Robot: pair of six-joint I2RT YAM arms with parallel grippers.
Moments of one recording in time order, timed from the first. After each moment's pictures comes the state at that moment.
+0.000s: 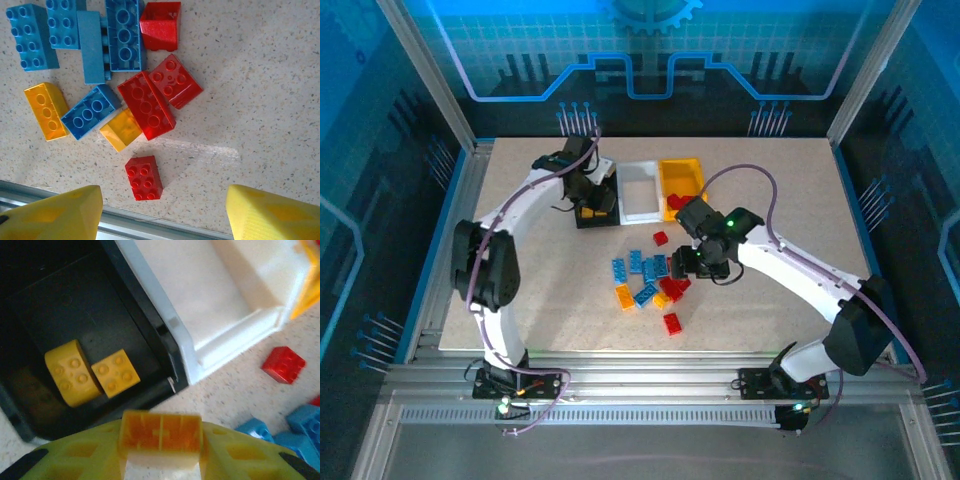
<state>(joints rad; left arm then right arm) -0.27 1.92 1.62 -0.81 0.17 0.04 0.70 1.46 1.24 -1.09 -0.06 0.66</state>
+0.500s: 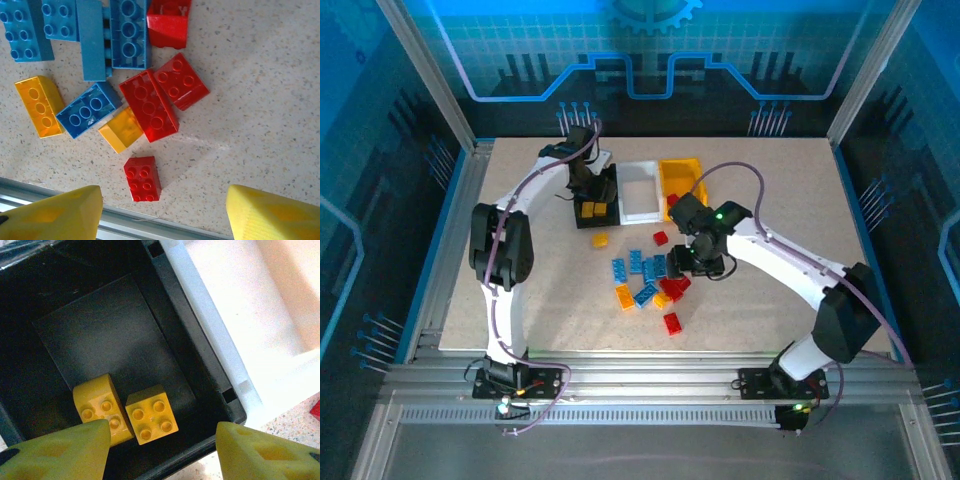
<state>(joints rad) -0.22 2.09 1.80 -0.84 0.14 0.03 0.70 1.56 1.31 -1.12 -0.08 0.60</state>
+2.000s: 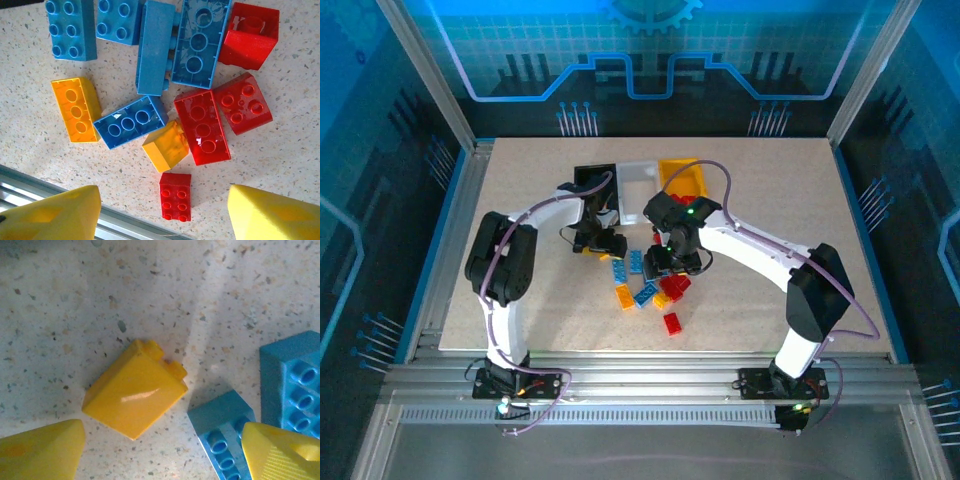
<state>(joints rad) -0.36 1.97 1.40 -0.92 0.20 -0.22 0.76 1.72 1.42 -1.10 -0.13 0.56</state>
